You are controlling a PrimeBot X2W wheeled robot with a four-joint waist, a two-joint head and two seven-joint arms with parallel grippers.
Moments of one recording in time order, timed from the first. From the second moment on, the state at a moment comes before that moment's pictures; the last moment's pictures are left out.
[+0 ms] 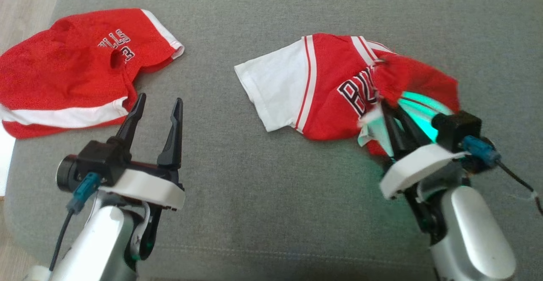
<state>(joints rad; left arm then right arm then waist) -0.23 0.31 -0.43 0.09 -0.39 0.15 -0.25 -0.23 -0.05 0.16 0.16 0.15 0.13 0.14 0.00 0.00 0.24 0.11</state>
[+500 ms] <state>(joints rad) -0.23 0.30 -0.40 0.09 -0.38 0.14 -0.25 -0.40 -0.06 0.35 -0.26 0.41 0.13 0.04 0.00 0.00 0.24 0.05</state>
